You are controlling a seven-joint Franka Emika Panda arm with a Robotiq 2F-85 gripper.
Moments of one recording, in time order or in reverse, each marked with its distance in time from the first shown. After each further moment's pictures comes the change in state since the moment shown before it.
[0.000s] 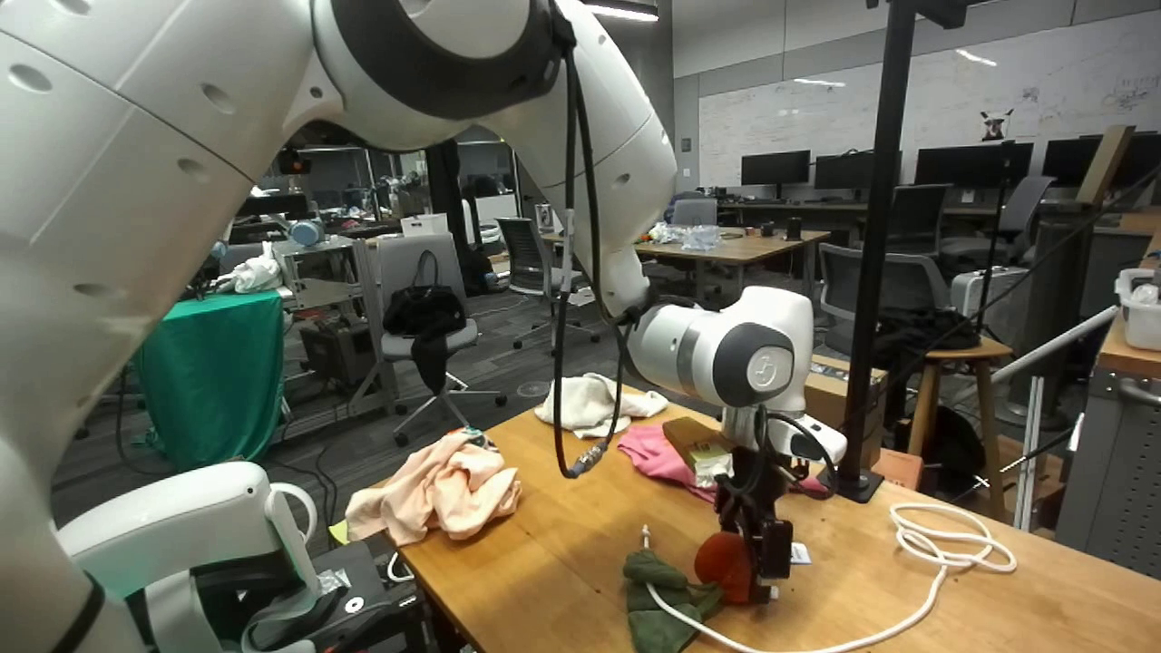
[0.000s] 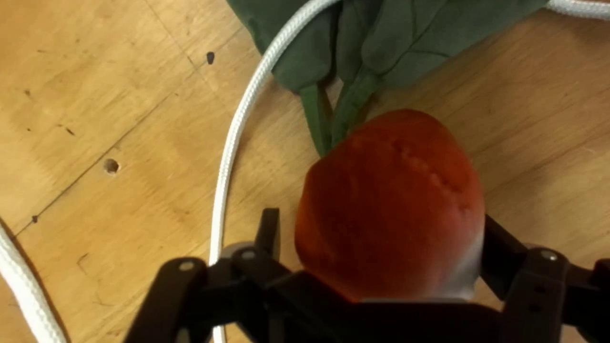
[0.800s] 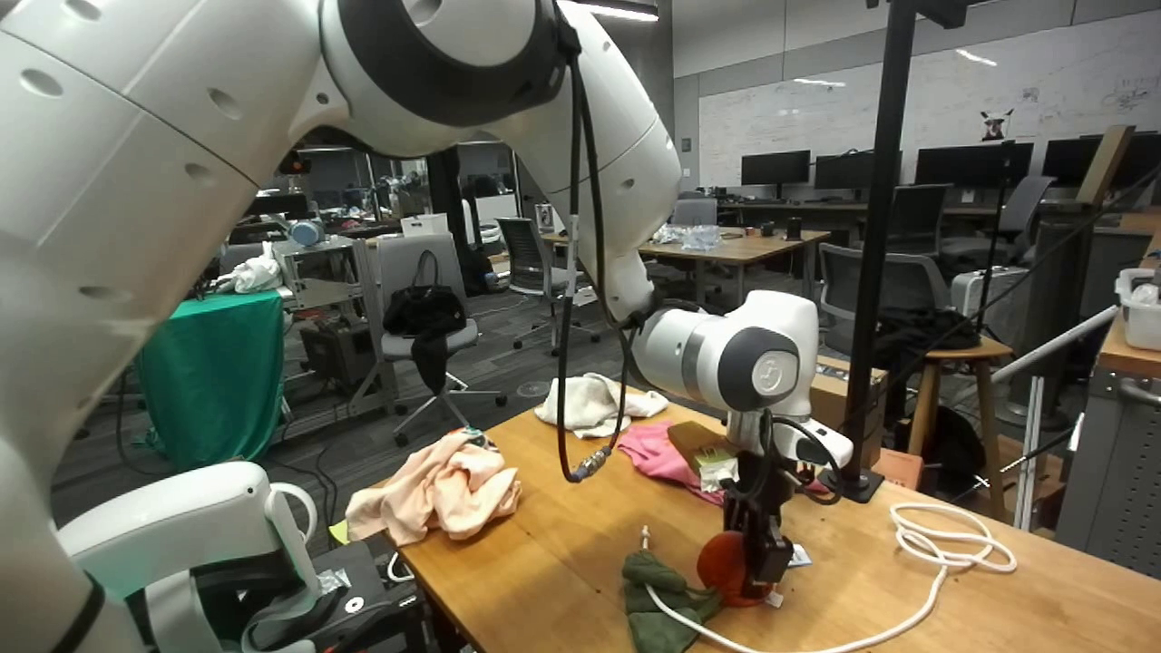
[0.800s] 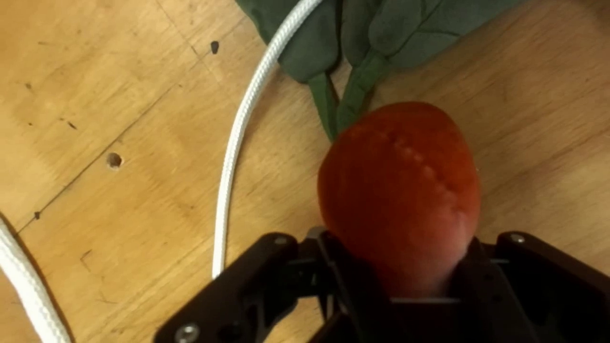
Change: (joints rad) arm 0.001 0.016 -0.010 0.014 0.000 0.000 0.001
